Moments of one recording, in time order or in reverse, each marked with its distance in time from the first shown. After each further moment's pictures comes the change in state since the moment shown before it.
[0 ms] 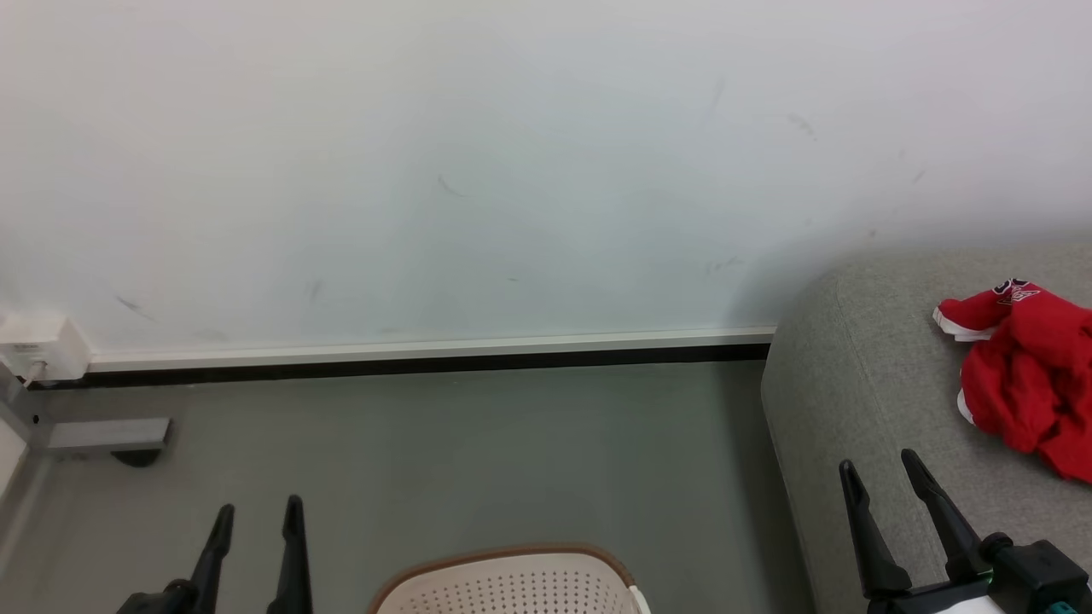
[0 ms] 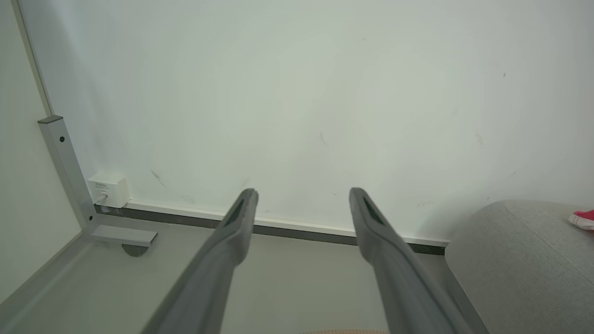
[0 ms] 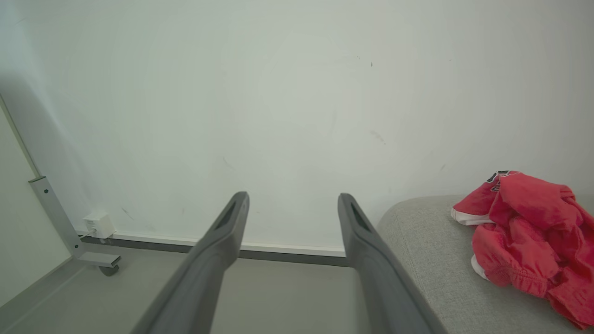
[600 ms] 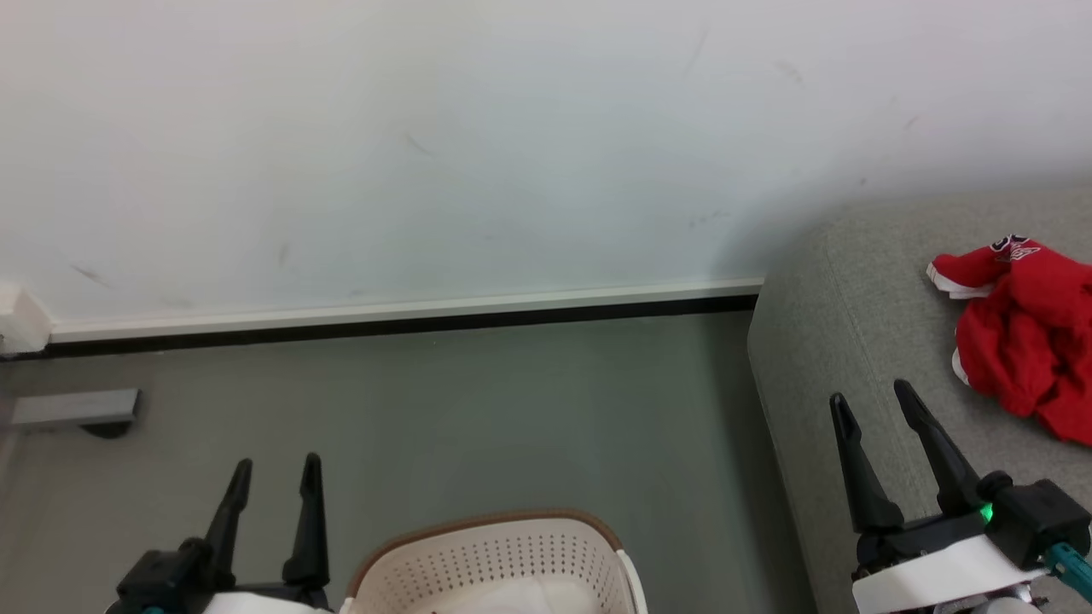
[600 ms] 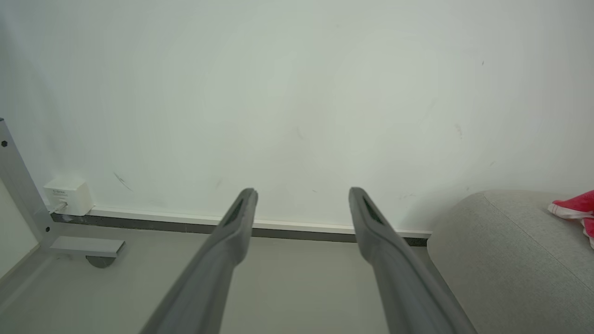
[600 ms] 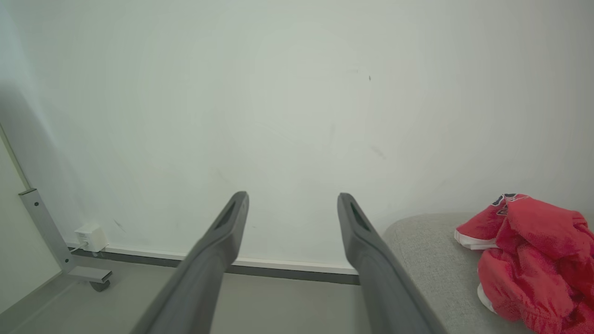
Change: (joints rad) left arm -0.056 -0.010 -0.008 0.000 0.015 -0.021 0.000; right arm -0.092 -0.001 0.018 -0.015 0.005 0.000 0.000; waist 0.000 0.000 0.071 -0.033
